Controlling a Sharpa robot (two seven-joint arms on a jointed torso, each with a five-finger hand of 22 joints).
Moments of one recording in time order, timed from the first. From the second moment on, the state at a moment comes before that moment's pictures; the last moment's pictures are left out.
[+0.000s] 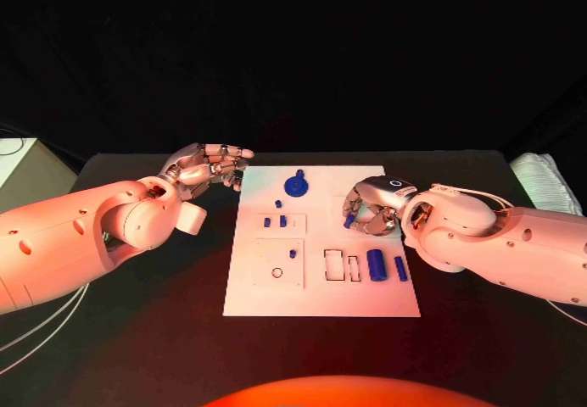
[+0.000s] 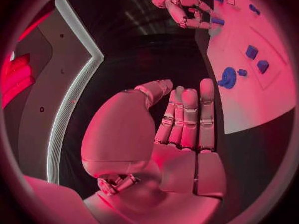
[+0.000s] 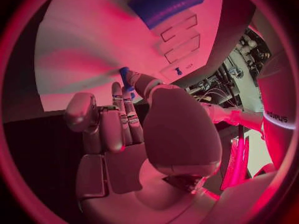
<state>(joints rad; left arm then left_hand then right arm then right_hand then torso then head) 1.21 -0.84 -0.02 1.41 -0.15 -0.10 0.30 1.35 -0.18 0.58 0.03 0.26 0.88 0.17 0.19 0.36 0.81 0.10 0.95 0.38 1.03 0.03 1.27 0.62 0.17 0.90 0.13 0.94 0.80 1.23 -0.91 -0.15 1.64 -1.61 -0.29 -0.23 1.35 -0.25 0.54 0.05 0.15 1.04 0.14 0.17 0.34 1.14 0.08 0.20 0.07 1.47 0.01 1.37 1.17 0.11 1.33 0.11 1.19 1.14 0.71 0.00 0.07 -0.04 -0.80</state>
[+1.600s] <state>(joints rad) 1.21 -0.83 -0.02 1.39 -0.15 -0.09 0.29 1.35 -0.18 0.58 0.03 0.26 0.88 0.17 0.19 0.36 0.82 0.10 0.95 0.38 1.03 0.03 1.27 0.62 0.17 0.90 0.13 0.94 0.79 1.25 -0.90 -0.13 1.84 -1.41 -0.43 -0.24 1.38 -0.20 0.62 0.02 0.07 1.13 0.09 0.22 0.37 1.33 0.03 0.23 0.15 1.46 -0.04 1.39 1.19 0.11 1.36 0.06 1.24 1.20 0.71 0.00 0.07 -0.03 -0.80</state>
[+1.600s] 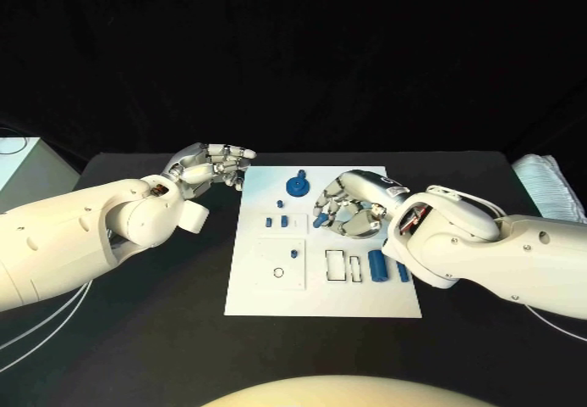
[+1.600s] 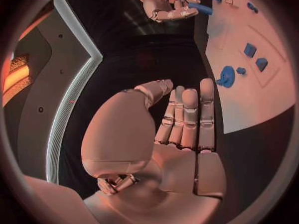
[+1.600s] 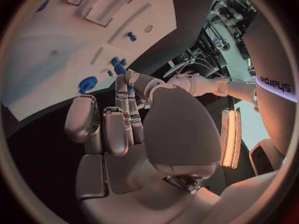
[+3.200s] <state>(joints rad) 1.21 -0.83 -0.02 1.39 -0.15 -0.09 0.28 1.35 -0.18 0.58 0.03 0.26 0.88 0.17 0.19 0.36 0.82 0.10 0.95 0.38 1.03 0.03 1.26 0.62 0.17 0.90 0.13 0.93 0.79 1.11 -0.69 -0.16 1.72 -1.61 -0.38 -0.21 1.38 -0.20 0.62 0.01 0.07 1.12 0.10 0.23 0.37 1.33 0.03 0.22 0.15 1.47 -0.04 1.39 1.19 0.11 1.36 0.06 1.23 1.19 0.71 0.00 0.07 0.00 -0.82</state>
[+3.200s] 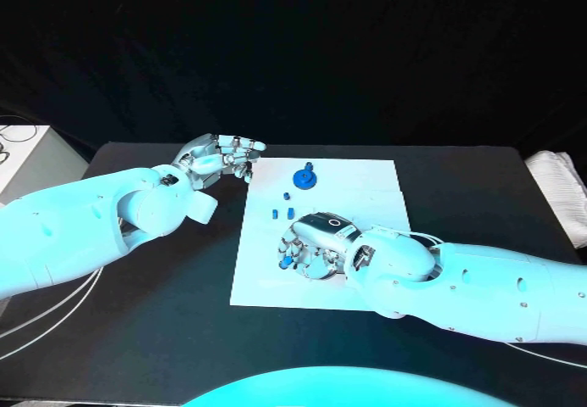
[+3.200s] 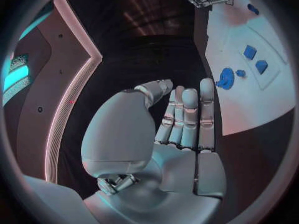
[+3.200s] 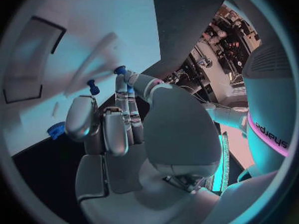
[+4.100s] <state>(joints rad) 1.21 -0.83 -0.02 1.40 -0.15 -0.08 0.28 1.35 -0.18 0.58 0.03 0.26 0.88 0.17 0.19 0.36 0.82 0.10 0.95 0.38 1.03 0.03 1.26 0.62 0.17 0.90 0.13 0.93 0.79 1.10 -0.65 -0.16 1.71 -1.65 -0.36 -0.24 1.38 -0.20 0.62 0.01 0.07 1.12 0.10 0.23 0.37 1.32 0.03 0.21 0.17 1.47 -0.04 1.39 1.17 0.11 1.34 0.07 1.20 1.17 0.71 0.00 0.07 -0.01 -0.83</state>
